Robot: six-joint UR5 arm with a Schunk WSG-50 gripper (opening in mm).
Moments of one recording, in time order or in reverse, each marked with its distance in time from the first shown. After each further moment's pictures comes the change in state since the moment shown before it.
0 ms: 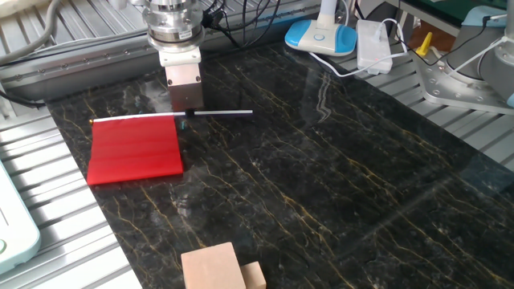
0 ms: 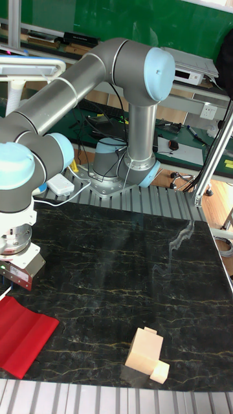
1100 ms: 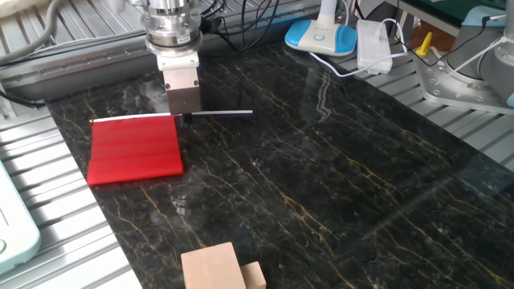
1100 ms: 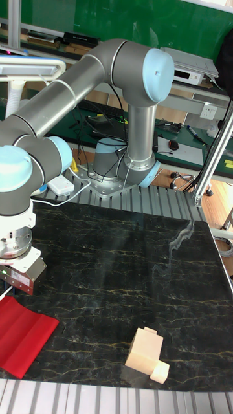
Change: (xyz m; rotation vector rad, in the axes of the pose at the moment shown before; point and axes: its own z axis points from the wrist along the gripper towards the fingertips) arm -0.004 0.009 0.005 -0.033 -0.007 -0.009
